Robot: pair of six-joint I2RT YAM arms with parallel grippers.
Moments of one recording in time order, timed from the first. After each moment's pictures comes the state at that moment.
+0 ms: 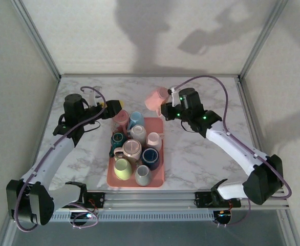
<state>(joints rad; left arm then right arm) -0.13 1.14 0.86 -0.03 0.66 -0.58 0.61 1.33 1.15 -0.34 -0.14 0.29</state>
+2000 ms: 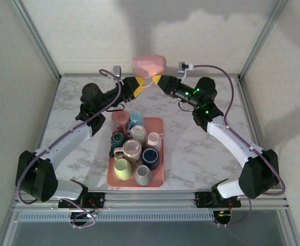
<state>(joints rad) -0.41 1.39 1.06 0.57 0.66 -1.35 0.49 1.41 1.15 0.47 -0.64 1.08</state>
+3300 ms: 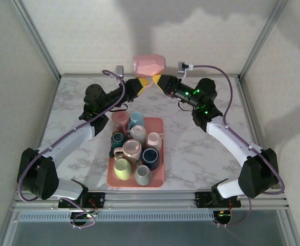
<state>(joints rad) -0.44 1.41 1.06 0.61 0.61 -1.26 0.50 1.41 1.14 0.52 -0.65 1.12</state>
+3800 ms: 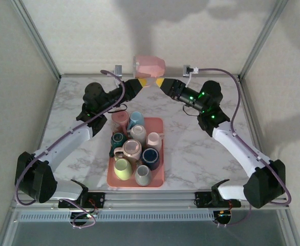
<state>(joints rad) -0.44 1.37 1.09 0.43 0.55 -1.06 0.48 1.29 1.10 0.34 -0.60 0.95</state>
